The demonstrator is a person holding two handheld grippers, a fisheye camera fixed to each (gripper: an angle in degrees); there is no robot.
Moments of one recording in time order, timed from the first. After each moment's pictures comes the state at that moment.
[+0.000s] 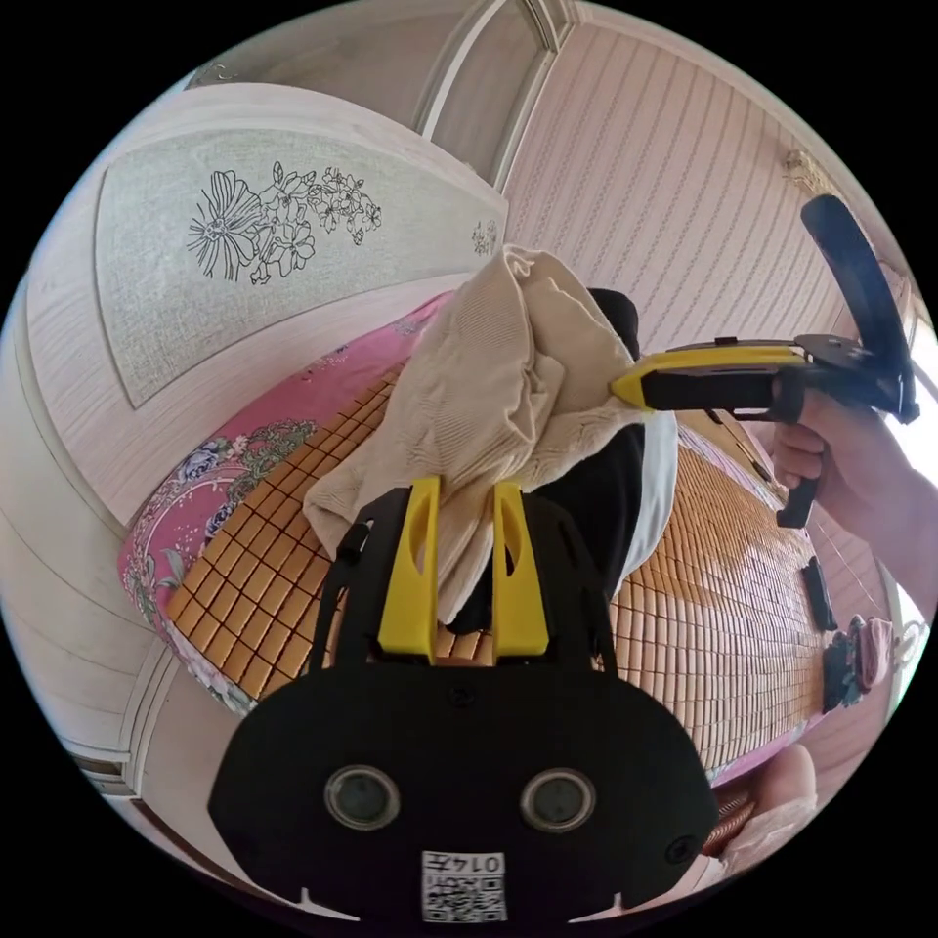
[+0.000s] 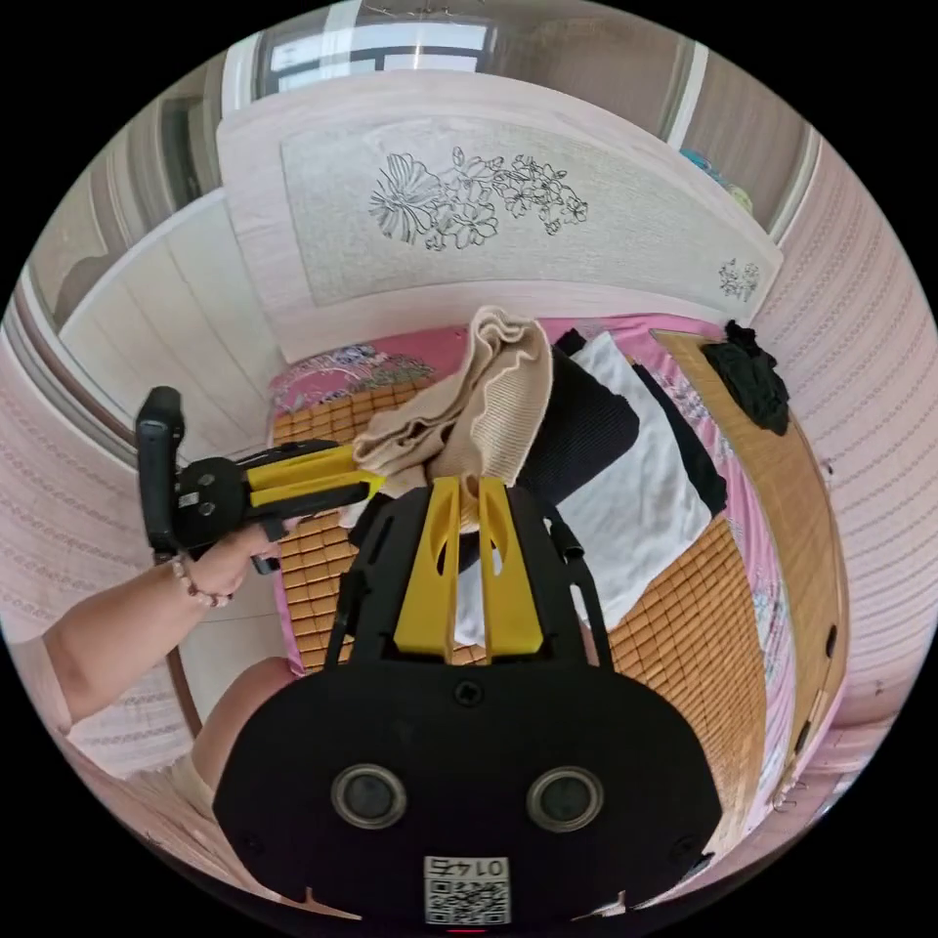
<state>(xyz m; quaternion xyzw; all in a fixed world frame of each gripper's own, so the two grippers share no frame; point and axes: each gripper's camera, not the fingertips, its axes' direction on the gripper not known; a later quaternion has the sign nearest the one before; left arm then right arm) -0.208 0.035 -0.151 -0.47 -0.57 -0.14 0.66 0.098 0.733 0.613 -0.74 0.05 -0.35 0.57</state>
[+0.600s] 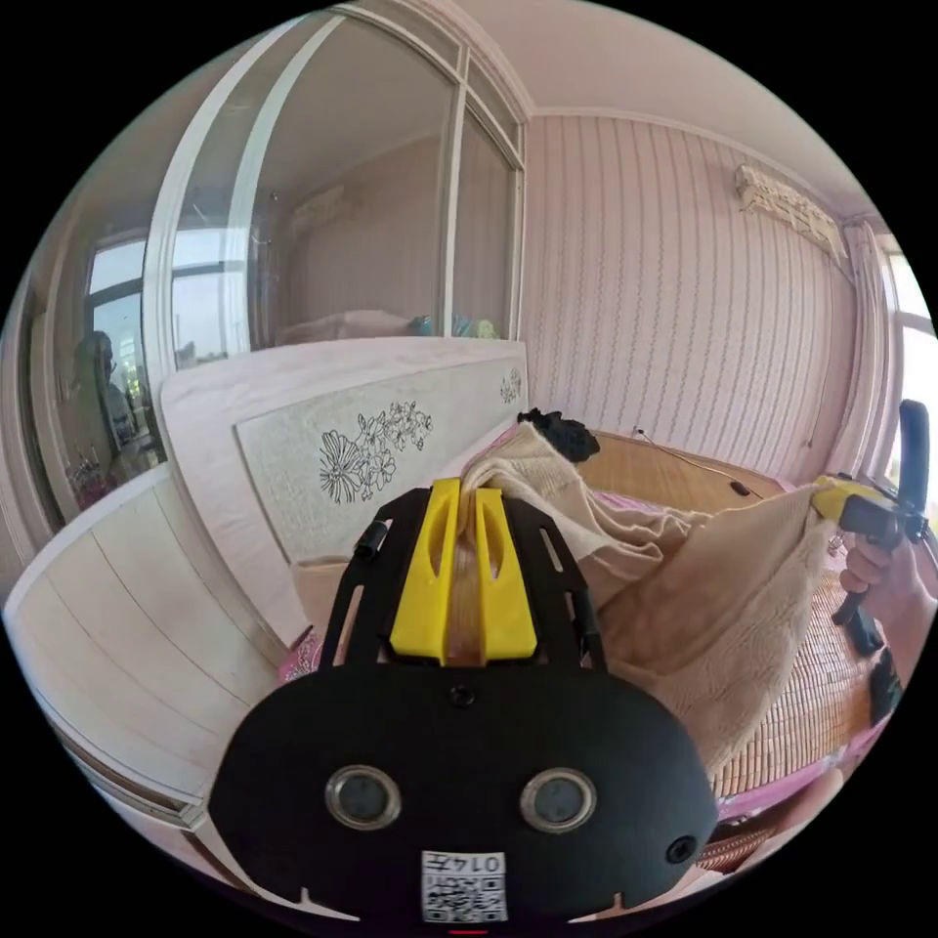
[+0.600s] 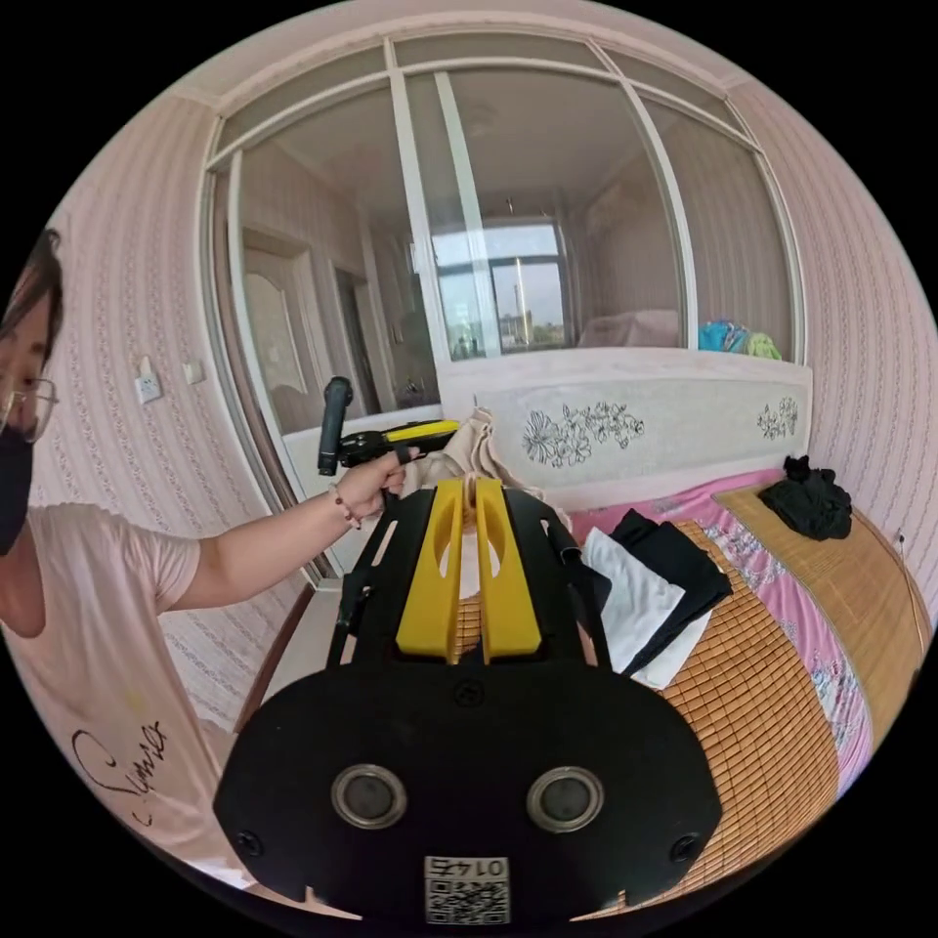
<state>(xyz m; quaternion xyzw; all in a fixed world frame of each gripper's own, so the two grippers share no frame) -0.072 -0.160 -0.041 -0.39 -0.63 0.05 0.67 0.027 0.490 0.483 -0.58 -0.20 -0.23 0.76</state>
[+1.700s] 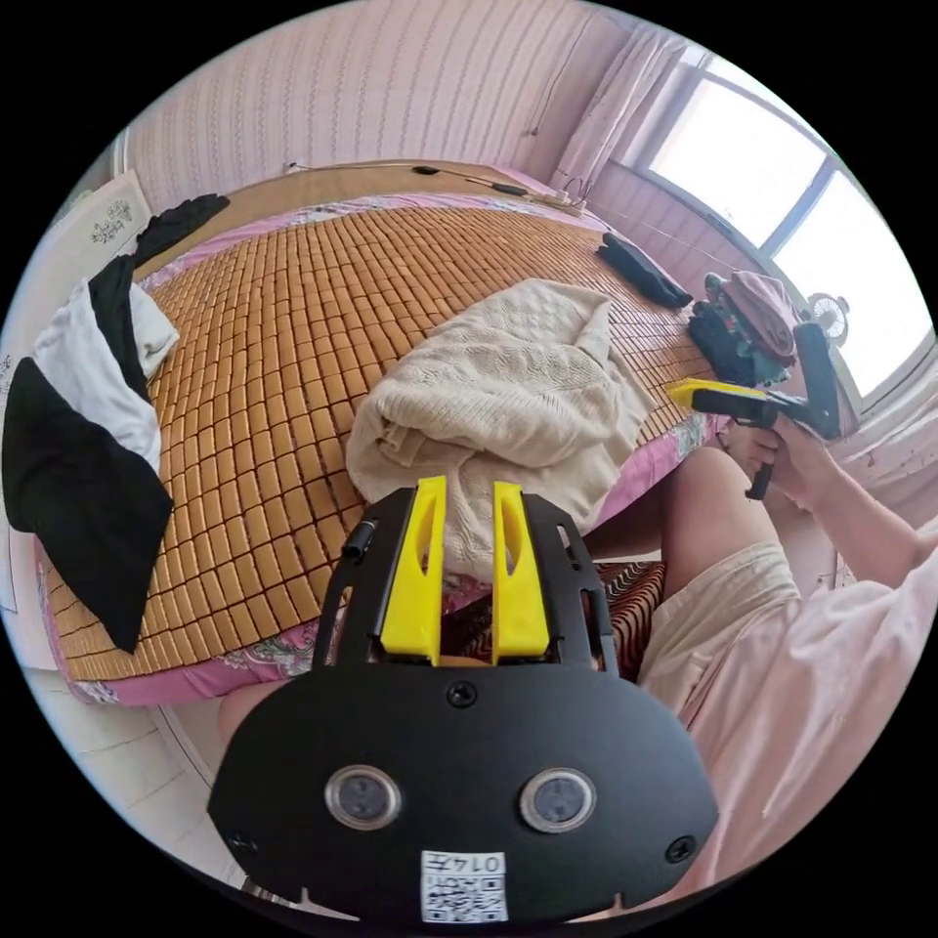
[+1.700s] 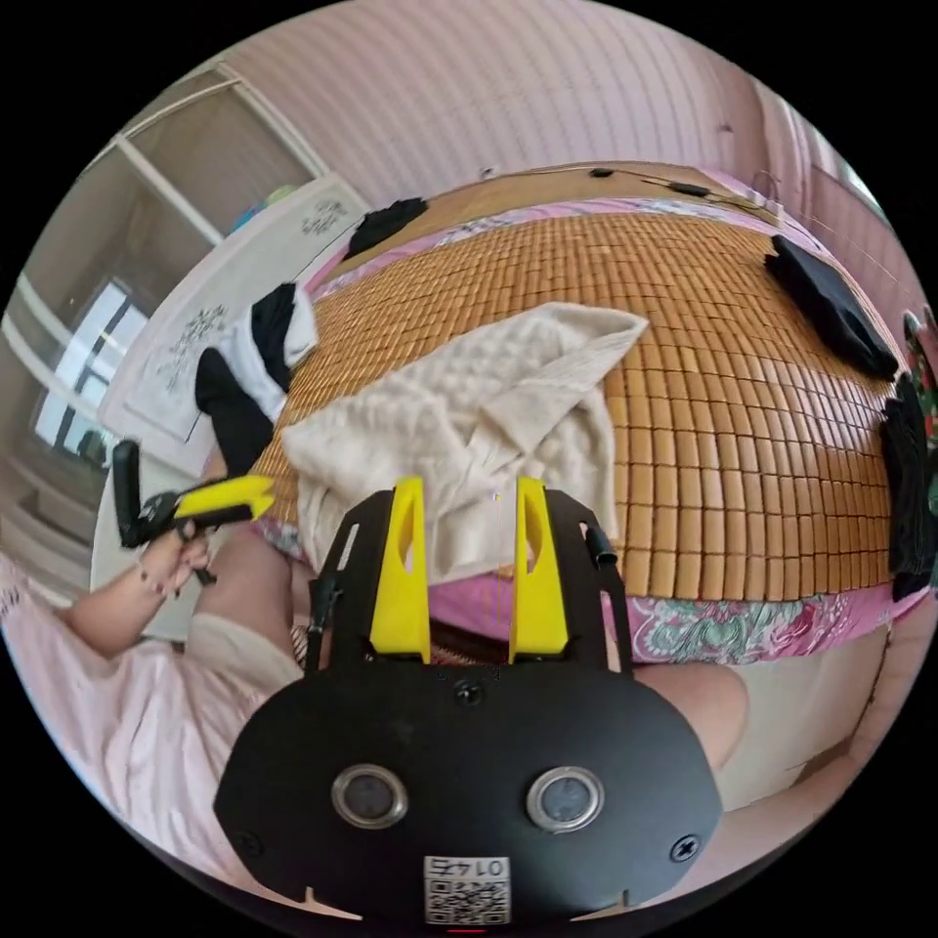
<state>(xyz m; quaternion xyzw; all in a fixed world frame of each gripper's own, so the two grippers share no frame) 0.034 0.293 0.147 -0.73 -0.22 -0.13 0.63 0.294 0.336 0.032 -0.56 0.41 -0.02 0.72</state>
